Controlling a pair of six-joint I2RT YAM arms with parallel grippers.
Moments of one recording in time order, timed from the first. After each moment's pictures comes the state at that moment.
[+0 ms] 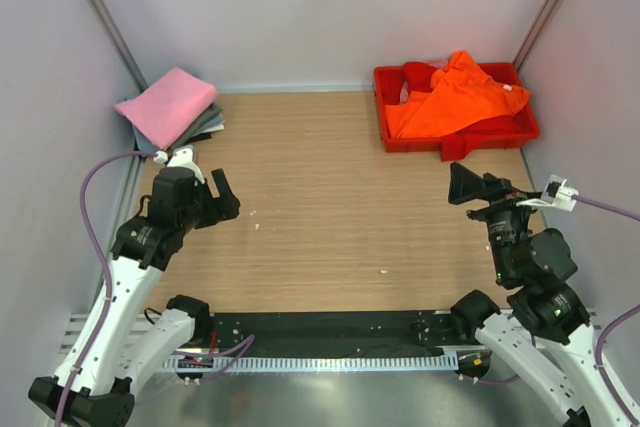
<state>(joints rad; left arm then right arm) -0.30 0.78 0.93 -0.82 -0.11 -0.48 0.57 0.30 0.73 -0.24 0.51 0.52</state>
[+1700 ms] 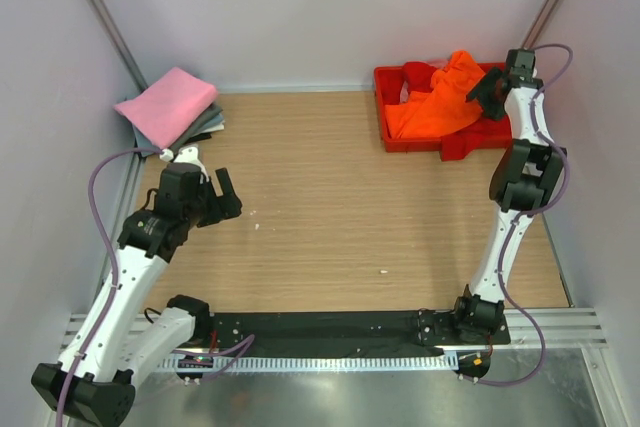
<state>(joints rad) -0.30 0.84 0.93 -0.82 -0.12 -0.48 -0.26 2.32 2.15 -0.65 -0.08 0.50</state>
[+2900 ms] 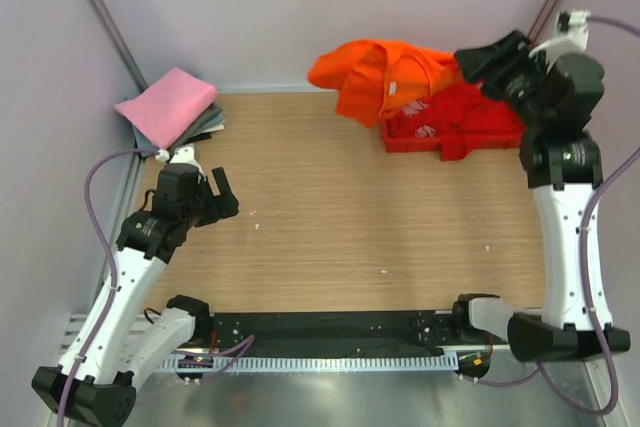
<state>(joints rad) -0.29 0.83 0.93 -0.82 -0.14 -0.48 0.01 1.32 1.74 -0.43 -0.27 0.61</state>
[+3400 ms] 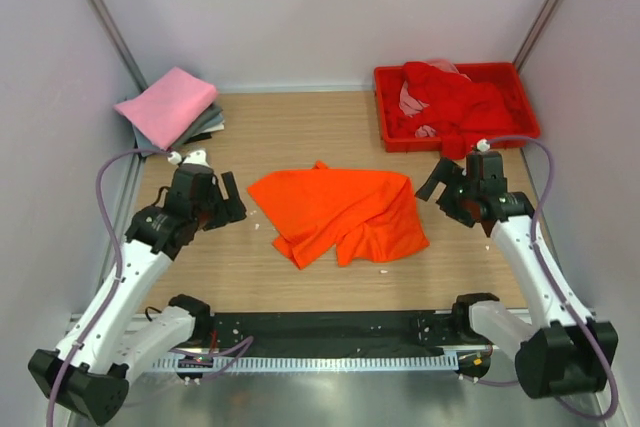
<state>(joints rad) -0.35 0.86 0.93 -0.85 -0.18 -0.53 0.07 1.06 0.80 -0.68 -0.09 0.61</state>
